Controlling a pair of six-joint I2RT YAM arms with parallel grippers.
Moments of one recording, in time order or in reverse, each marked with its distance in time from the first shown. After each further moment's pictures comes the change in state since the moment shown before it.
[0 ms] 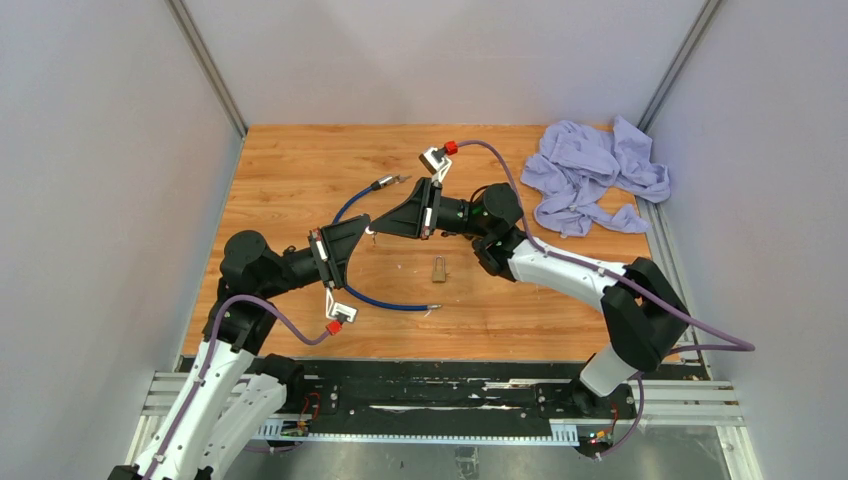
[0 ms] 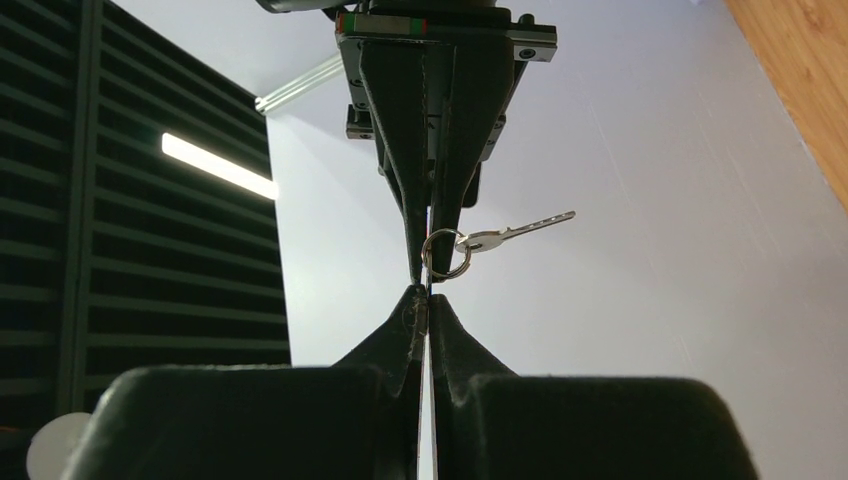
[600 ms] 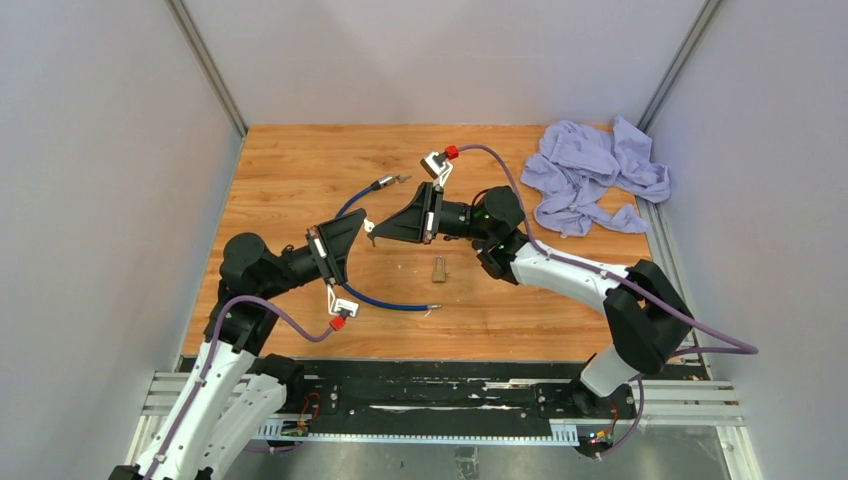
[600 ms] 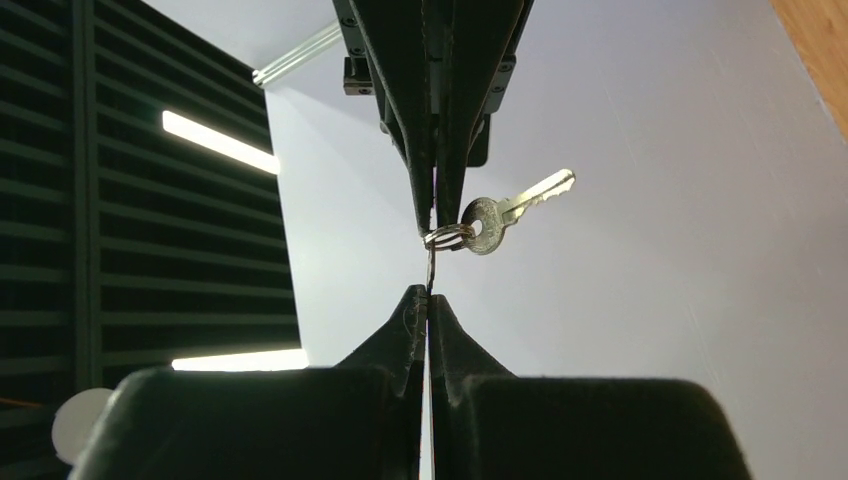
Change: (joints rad) left arm -0.001 -0.005 -0.021 0.053 -0.056 0.000; right arm 0.000 -0.021 -0.031 -0.014 -0.007 -0.001
